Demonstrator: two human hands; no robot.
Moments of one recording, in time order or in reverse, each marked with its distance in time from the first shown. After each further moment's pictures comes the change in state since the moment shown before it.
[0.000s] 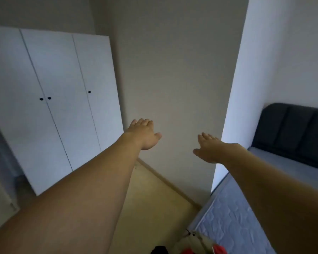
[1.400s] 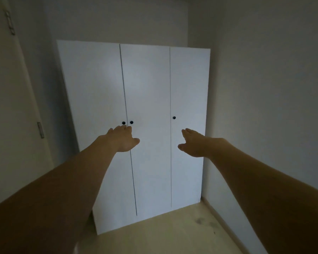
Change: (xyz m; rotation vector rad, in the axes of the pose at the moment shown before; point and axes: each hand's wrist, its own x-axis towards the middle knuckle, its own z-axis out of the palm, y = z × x) left_hand 0.283 -0.705 0.003 0.036 -0.002 -0.585; right_hand 0.581 -0.576 -0.084 0.153 0.128 -0.571
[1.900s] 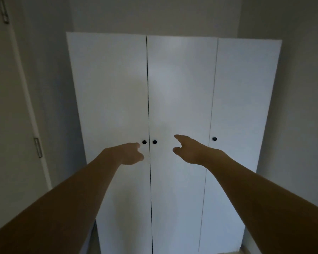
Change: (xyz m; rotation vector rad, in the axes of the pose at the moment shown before) left_hand 0.306 -0.111 0.034 -0.207 -0.140 -0.157; right_hand 0.381 -0.024 0.042 0.323 -0.066 -0.241
